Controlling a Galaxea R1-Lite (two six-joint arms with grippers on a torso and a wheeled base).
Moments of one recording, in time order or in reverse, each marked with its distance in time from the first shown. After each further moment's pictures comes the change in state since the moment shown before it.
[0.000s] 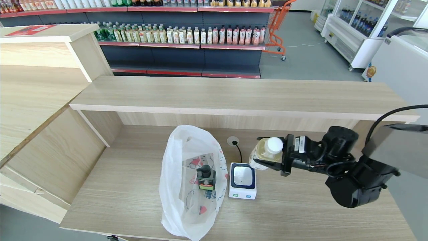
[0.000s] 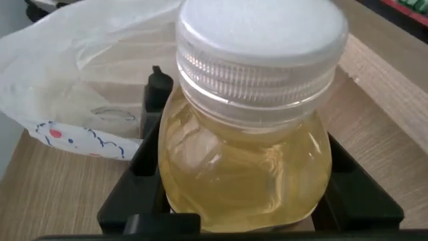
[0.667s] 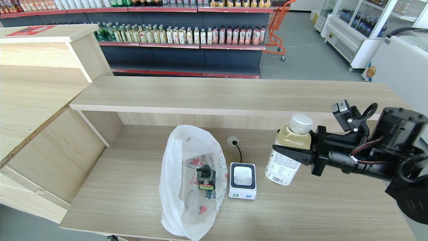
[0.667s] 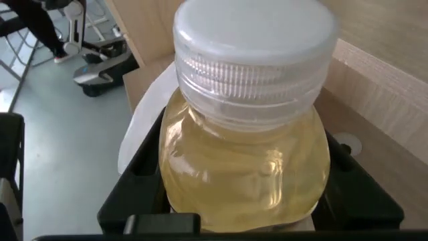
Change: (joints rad) left arm 0.000 0.000 0.000 0.000 0.000 0.000; right arm 0.055 -0.477 0.189 0.382 -0.238 0.487
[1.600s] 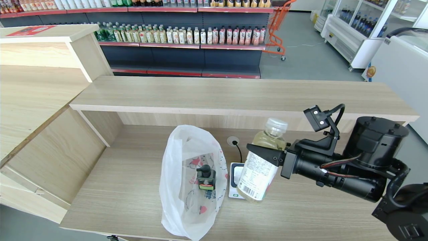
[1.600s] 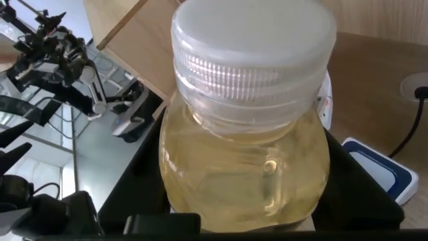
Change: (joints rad) left arm 0.000 0.000 0.000 0.000 0.000 0.001; right arm 0.264 0.002 0.010 0.002 -0.393 0.372
